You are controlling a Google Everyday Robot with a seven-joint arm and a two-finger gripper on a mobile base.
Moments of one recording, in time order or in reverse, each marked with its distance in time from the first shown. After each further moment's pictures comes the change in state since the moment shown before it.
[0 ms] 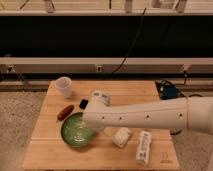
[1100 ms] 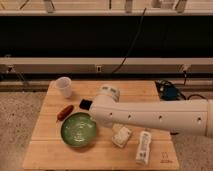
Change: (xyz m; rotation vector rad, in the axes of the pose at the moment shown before) arm 0.020 0.031 -0.036 -0.043 0.055 0.093
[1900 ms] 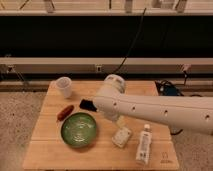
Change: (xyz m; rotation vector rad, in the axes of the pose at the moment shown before) arm 0.036 0.017 -0.030 -0.039 0.024 0.172
